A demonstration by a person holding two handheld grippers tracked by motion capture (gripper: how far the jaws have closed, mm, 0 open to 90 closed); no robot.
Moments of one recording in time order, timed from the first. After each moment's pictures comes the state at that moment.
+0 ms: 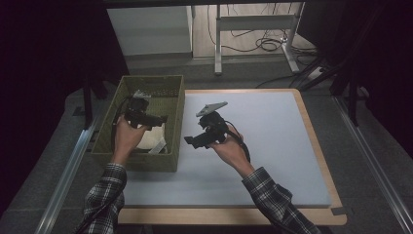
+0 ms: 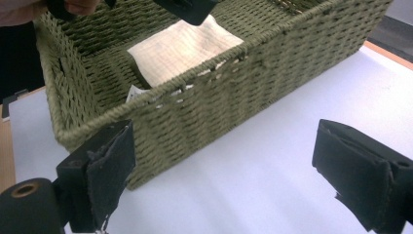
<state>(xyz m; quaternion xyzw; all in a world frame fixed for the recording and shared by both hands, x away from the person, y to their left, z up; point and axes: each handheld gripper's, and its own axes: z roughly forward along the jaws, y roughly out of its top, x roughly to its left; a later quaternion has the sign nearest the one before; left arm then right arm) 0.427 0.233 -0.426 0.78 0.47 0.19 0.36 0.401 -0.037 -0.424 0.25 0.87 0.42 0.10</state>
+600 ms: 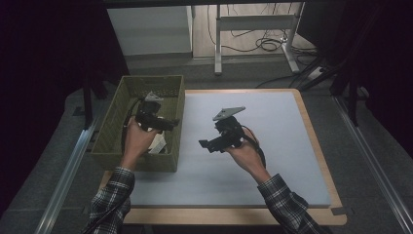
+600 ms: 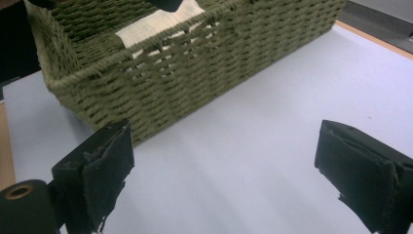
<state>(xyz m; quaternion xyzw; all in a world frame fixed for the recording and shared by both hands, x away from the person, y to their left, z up) 0.414 0.195 -0.417 0.80 0.43 0.19 0.37 0.392 -0.081 -0.427 0.26 0.86 0.42 0.10</state>
